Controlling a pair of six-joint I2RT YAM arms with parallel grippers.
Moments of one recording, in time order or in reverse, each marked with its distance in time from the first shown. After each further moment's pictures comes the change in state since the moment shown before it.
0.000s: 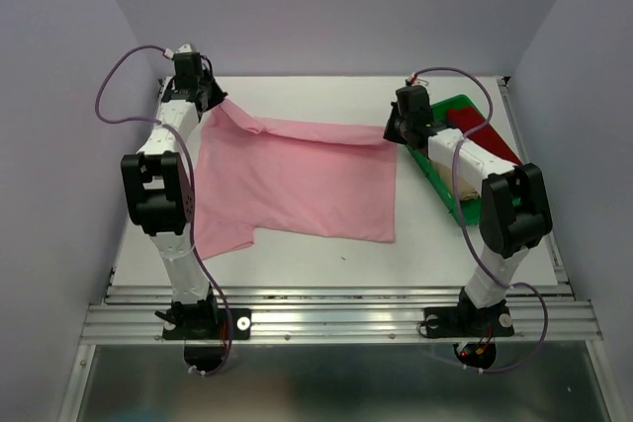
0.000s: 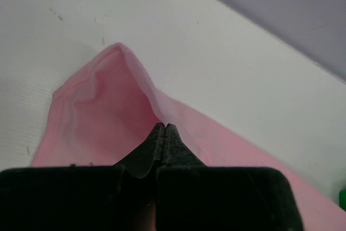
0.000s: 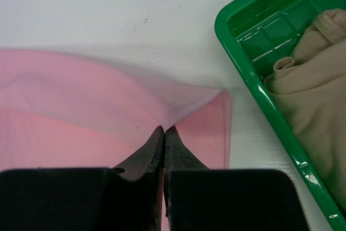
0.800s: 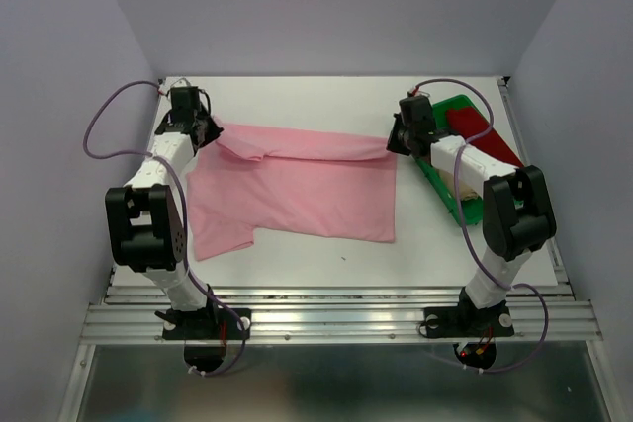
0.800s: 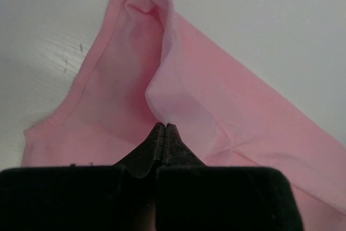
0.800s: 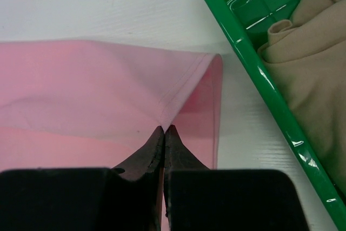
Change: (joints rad) left arm 0.000 -0.341 -0.454 -0.024 -0.077 -0.005; right arm -0.017 -0.028 -0.100 0.007 -0.041 0.005
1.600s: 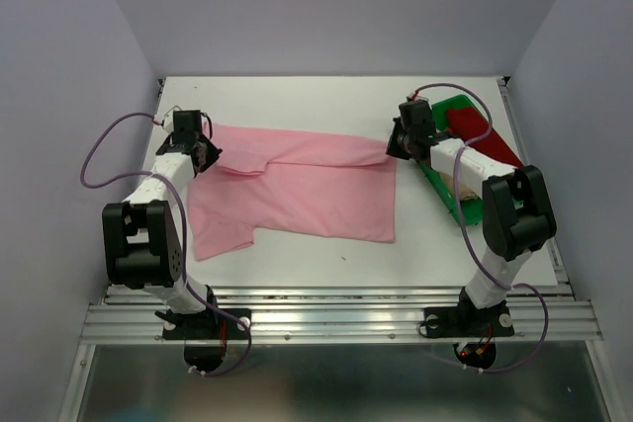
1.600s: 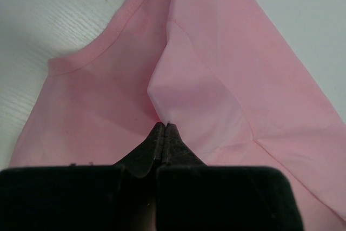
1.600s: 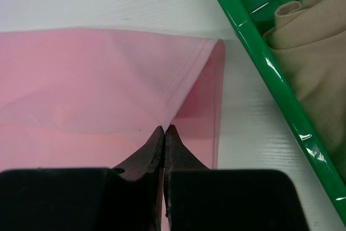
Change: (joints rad) left arm 0.000 -0.115 -0.237 0.001 -0.085 -0.144; right arm 0.000 0.000 -0.032 0.007 -0.026 0.007
